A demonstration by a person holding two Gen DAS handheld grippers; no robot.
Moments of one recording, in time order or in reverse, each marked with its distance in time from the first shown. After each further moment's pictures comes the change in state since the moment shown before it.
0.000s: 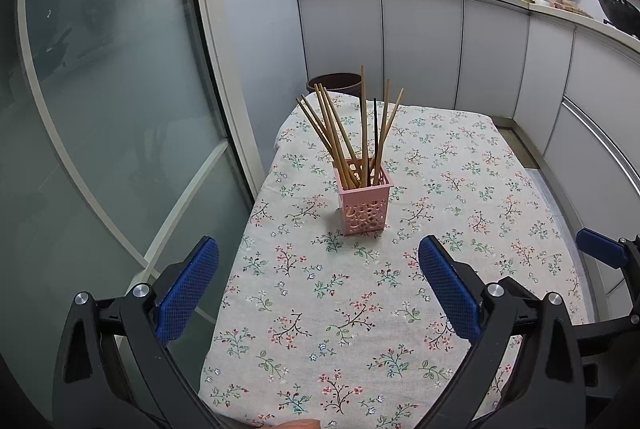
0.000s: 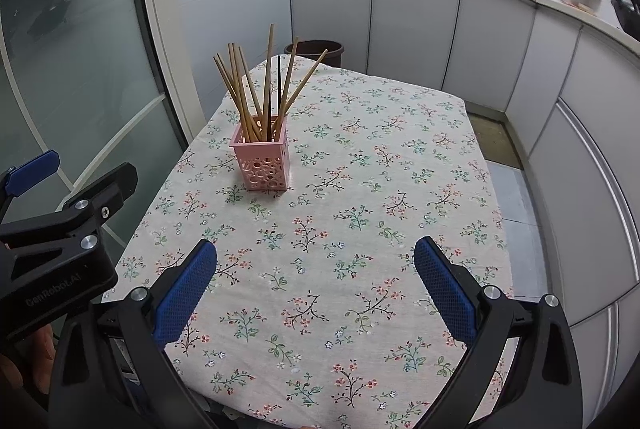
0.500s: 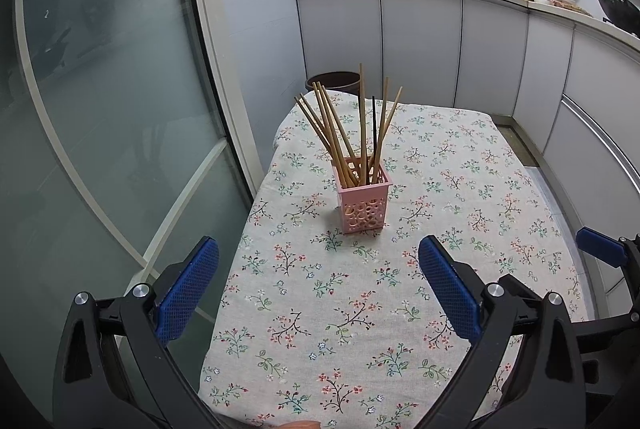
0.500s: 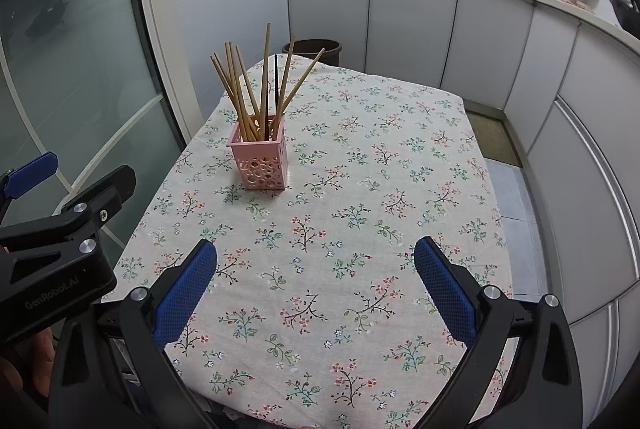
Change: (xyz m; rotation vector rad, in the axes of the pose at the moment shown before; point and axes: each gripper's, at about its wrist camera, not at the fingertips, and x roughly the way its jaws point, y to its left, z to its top) left arm 0.001 -0.003 -0.001 0.007 0.003 0.000; right arm -0.001 -0.001 -0.001 0.008 0.002 -0.003
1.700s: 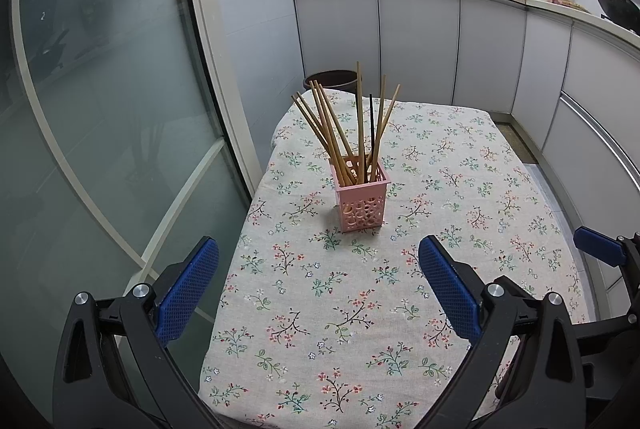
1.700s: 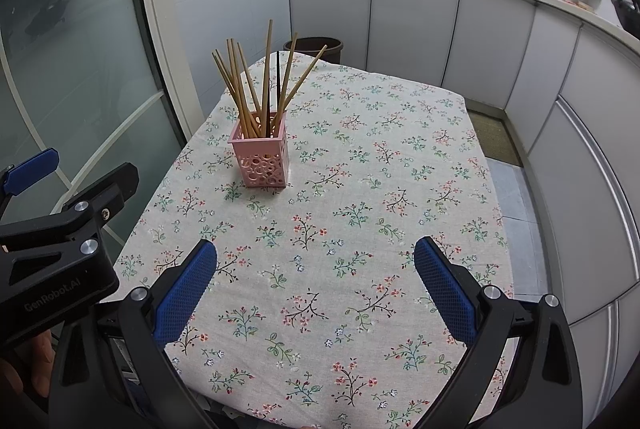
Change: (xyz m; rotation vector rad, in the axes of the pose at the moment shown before) left arm 0.002 0.000 -0.002 0.008 0.002 -0.004; right arm 0.000 0.000 -0.002 -0.009 0.006 0.002
